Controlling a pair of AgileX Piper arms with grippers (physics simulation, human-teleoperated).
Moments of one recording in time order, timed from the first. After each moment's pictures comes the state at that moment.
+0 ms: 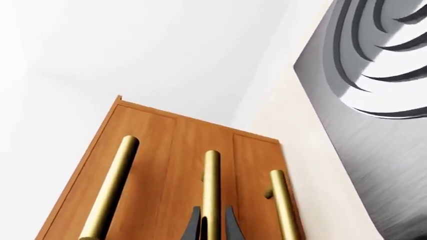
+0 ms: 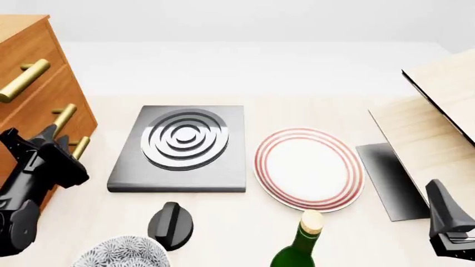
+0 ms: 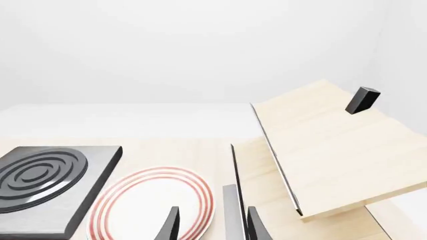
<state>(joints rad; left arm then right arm) 0.17 1.61 -0.26 -1.22 1.26 -0.01 0.01 0.00 -0.01 0.00</state>
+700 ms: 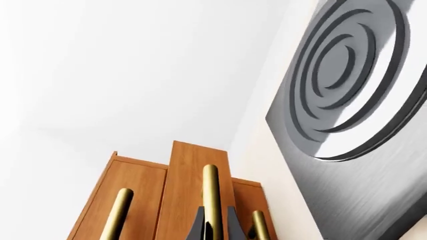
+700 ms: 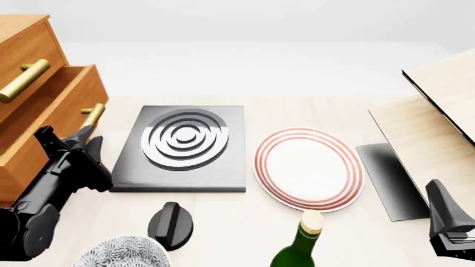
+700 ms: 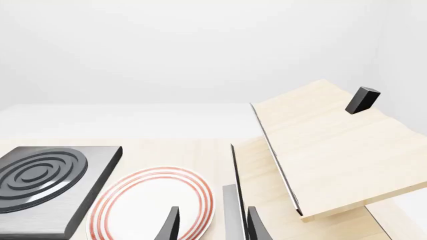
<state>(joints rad) -0.02 1.58 -0.24 -1.20 1.28 -0.01 0.01 0.00 -0.01 0.00</state>
